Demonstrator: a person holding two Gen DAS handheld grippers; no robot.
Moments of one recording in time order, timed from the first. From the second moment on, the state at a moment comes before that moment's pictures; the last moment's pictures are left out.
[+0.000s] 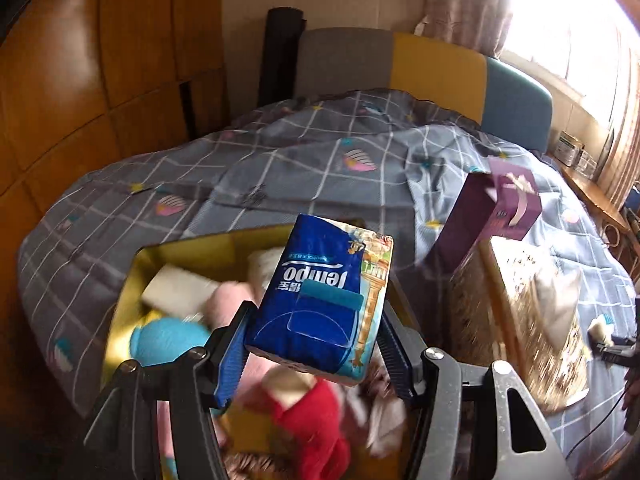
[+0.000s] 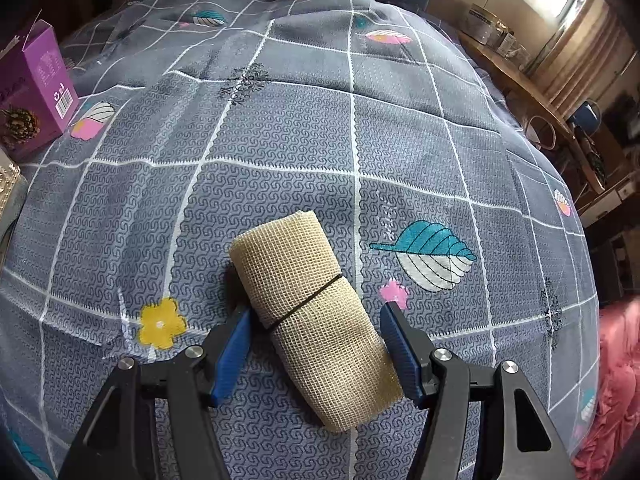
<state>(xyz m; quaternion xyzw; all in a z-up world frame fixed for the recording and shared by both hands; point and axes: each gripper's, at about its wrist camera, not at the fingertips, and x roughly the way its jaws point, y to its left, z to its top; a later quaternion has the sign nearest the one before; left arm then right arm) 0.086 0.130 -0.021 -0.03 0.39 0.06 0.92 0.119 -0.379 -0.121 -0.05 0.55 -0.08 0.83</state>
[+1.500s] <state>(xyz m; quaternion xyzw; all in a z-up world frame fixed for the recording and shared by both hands) 0.031 0.194 -0.072 -0.16 0.46 0.07 0.87 0.109 -0.372 -0.115 -0.09 0.54 -0.08 0.84</state>
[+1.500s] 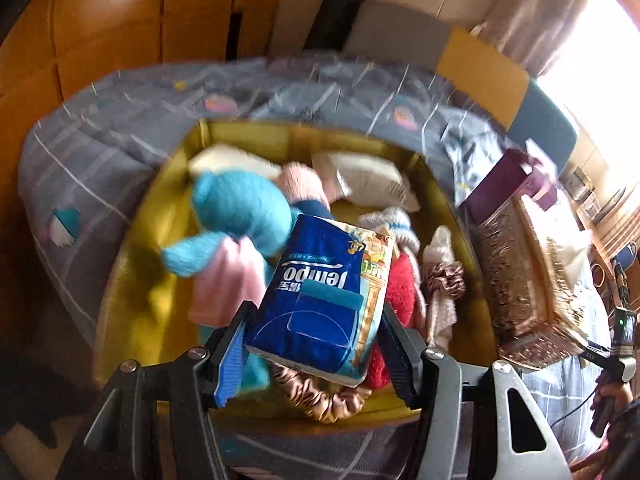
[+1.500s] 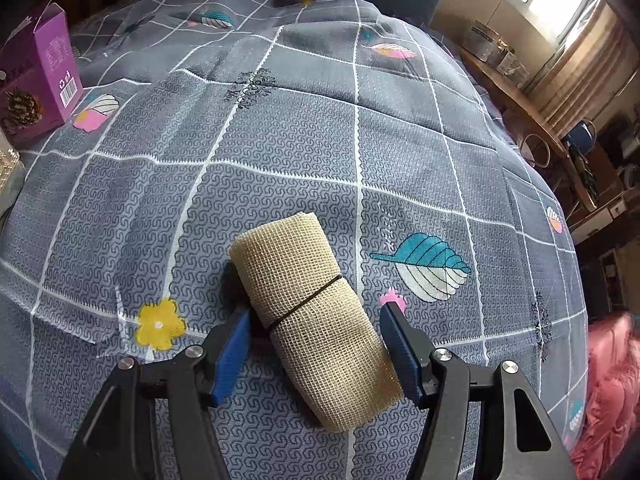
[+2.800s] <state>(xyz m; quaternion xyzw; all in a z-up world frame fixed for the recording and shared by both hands) 0.025 0.149 -0.044 -0.04 0.41 0.07 0.91 0.116 -0.381 -0.117 -0.03 0.55 -0.08 0.83</state>
